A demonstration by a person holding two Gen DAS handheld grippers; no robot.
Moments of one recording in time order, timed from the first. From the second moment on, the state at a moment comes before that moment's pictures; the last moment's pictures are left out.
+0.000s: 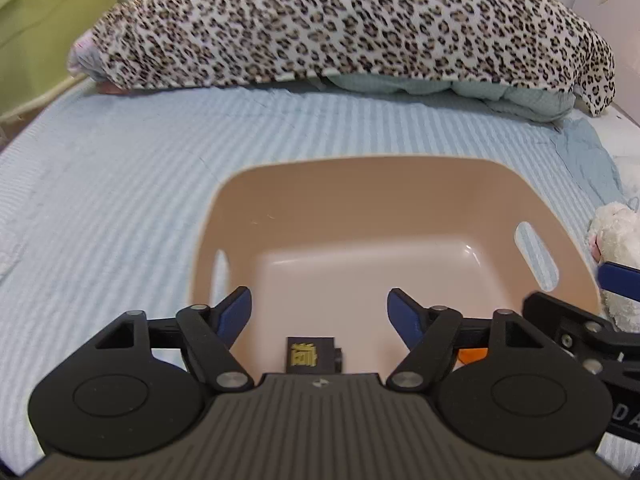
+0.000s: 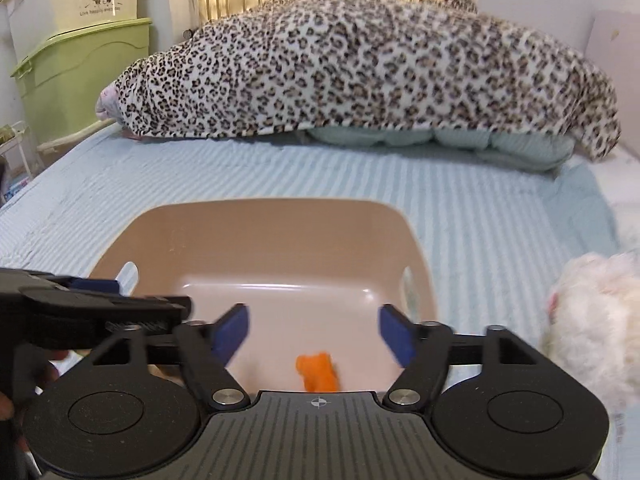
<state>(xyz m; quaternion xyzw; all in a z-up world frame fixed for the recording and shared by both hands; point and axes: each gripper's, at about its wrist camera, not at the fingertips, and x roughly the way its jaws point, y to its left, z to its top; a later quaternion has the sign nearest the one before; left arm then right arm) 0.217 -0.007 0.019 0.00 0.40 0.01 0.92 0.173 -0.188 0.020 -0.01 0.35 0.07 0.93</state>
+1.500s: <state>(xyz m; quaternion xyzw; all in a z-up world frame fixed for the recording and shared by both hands) 0.171 0.032 -0.077 -0.05 0.50 0.00 0.86 0.143 -0.186 -0.082 -0.07 0.43 0.06 0.90</state>
